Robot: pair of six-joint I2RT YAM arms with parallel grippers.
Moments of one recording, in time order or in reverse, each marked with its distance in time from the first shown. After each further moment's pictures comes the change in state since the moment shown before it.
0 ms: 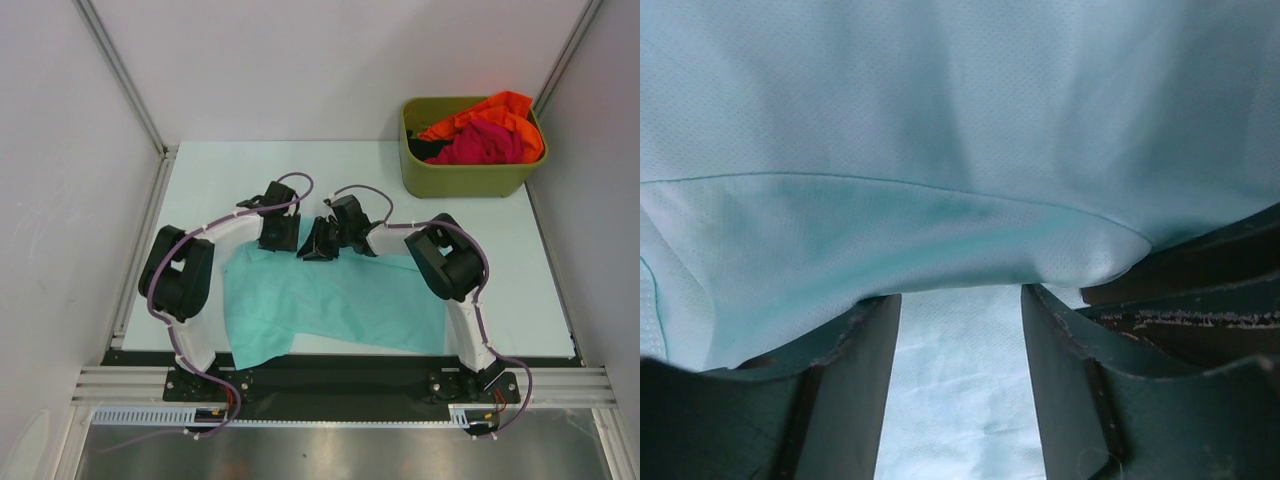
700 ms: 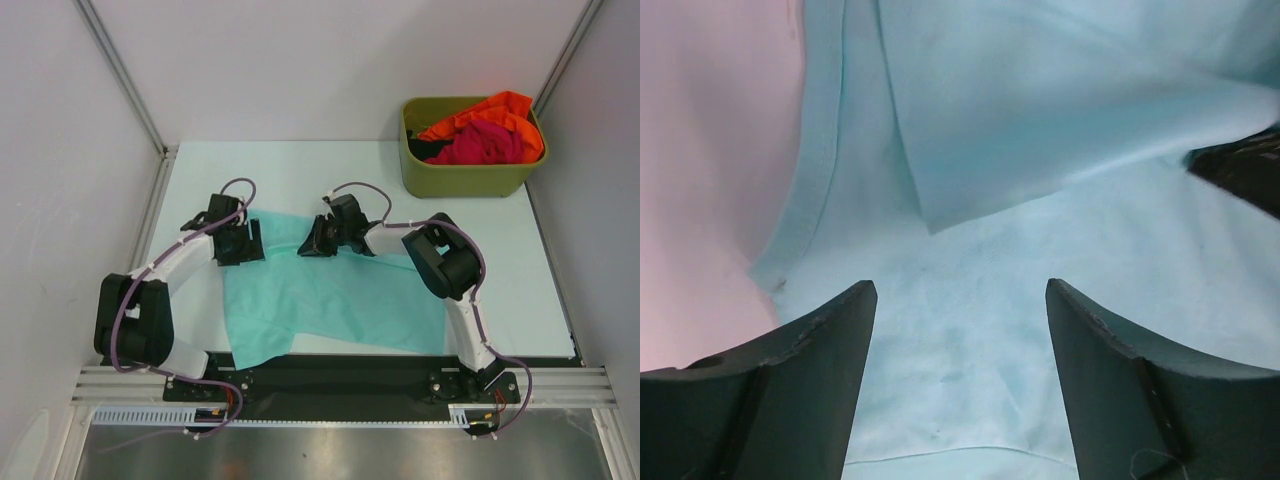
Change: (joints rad) left arm 0.236 -0.358 -0.267 -0.021 0.122 -0.031; right arm 0.005 0.029 0.027 0.040 0.044 -0.013
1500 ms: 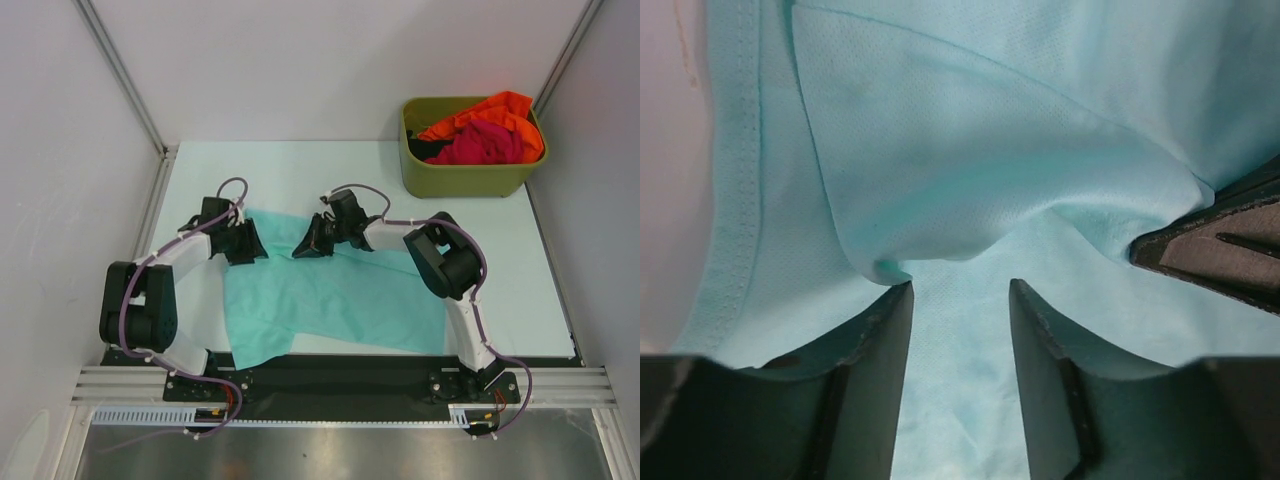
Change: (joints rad) left arm 0.097 0.082 -0.067 0.175 0.263 -0.052; right arm -0.004 0.000 0.055 -0.074 -0.169 0.103
